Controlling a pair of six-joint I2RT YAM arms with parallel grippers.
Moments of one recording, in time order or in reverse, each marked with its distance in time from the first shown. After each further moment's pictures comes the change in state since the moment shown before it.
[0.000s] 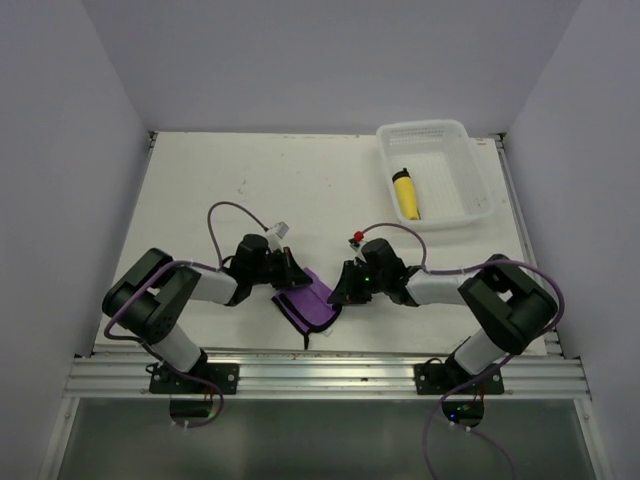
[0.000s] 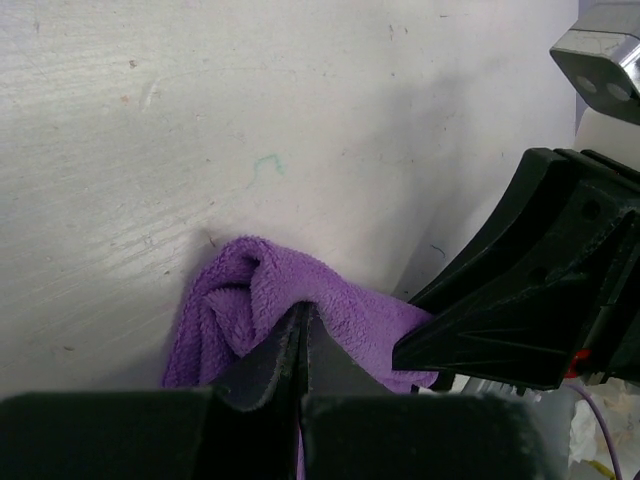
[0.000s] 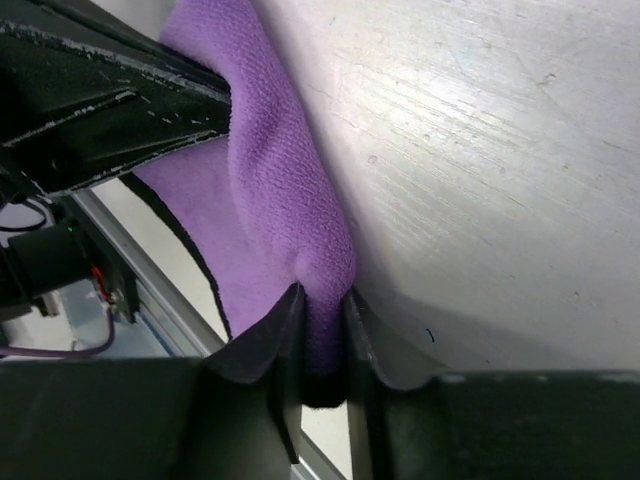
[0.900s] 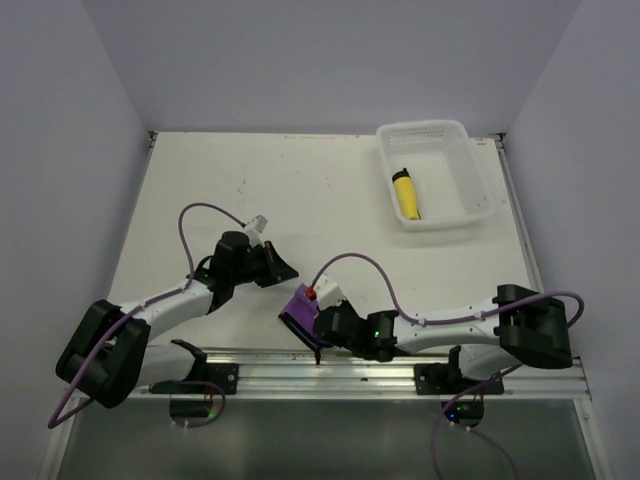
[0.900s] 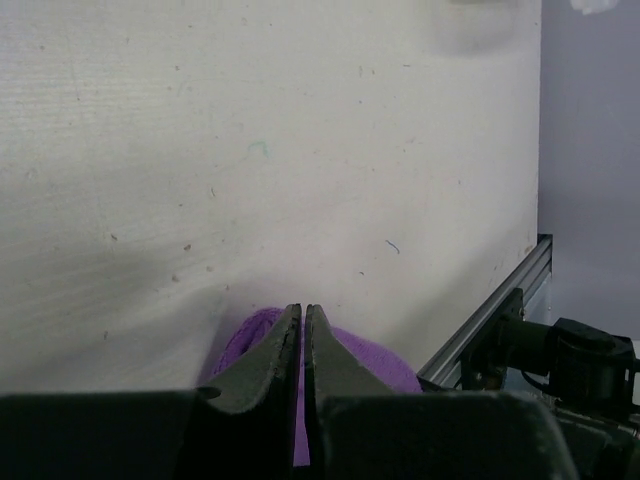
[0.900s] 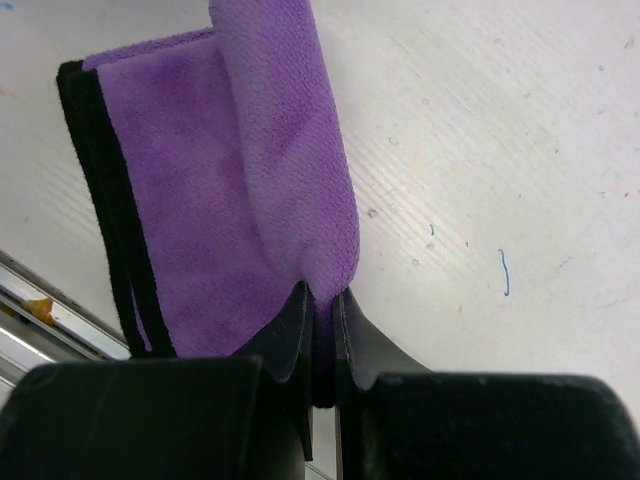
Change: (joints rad) left arm 0.054 -0.372 -0.018 -0.341 -0.062 -0.051; right arm 0.653 -0.180 0.111 -0.398 0.988 -0.330
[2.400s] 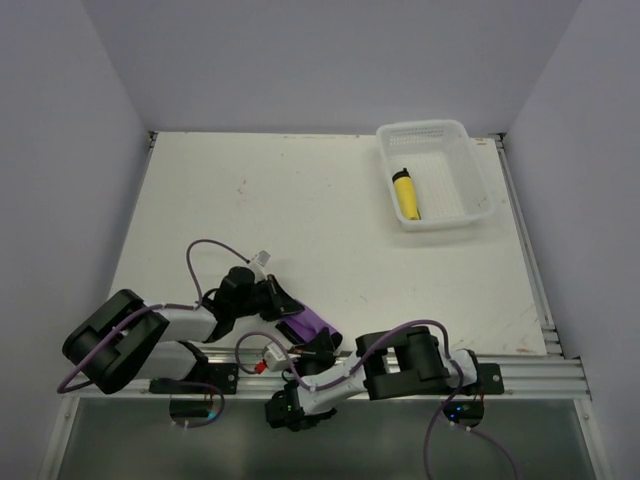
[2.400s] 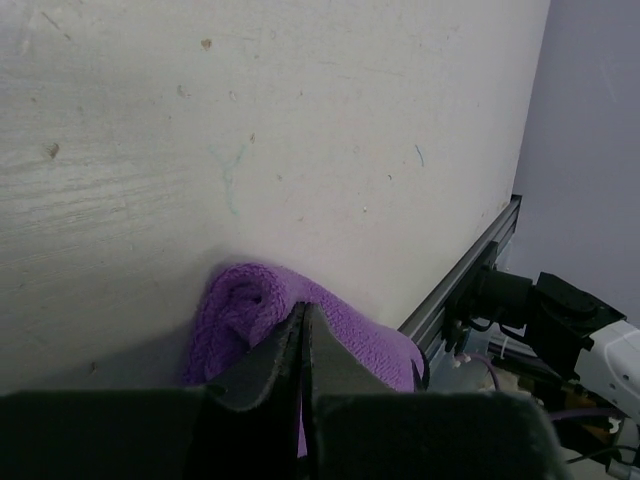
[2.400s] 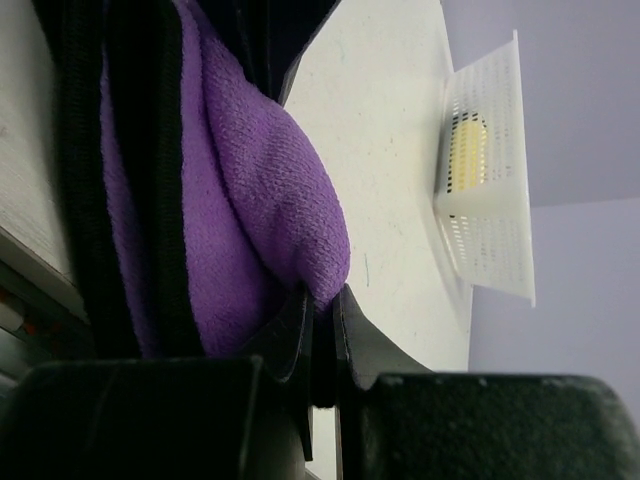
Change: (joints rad) left arm -0.153 0.054 -0.264 0.319 -0.019 -0.251; right arm 0.406 0.758 0.560 -0.762 0.750 0.266
